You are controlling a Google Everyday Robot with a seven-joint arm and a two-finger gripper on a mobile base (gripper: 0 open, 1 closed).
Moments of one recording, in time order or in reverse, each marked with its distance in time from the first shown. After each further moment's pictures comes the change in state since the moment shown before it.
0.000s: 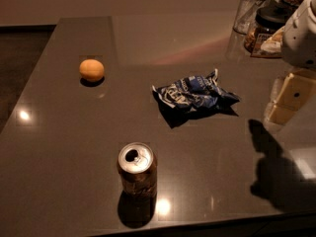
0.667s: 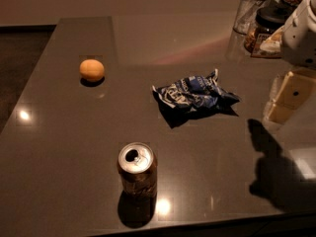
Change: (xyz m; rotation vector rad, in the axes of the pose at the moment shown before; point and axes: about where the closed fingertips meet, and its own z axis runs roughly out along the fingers) arm -0.002 -0.001 0.000 -0.007 -0.007 0.004
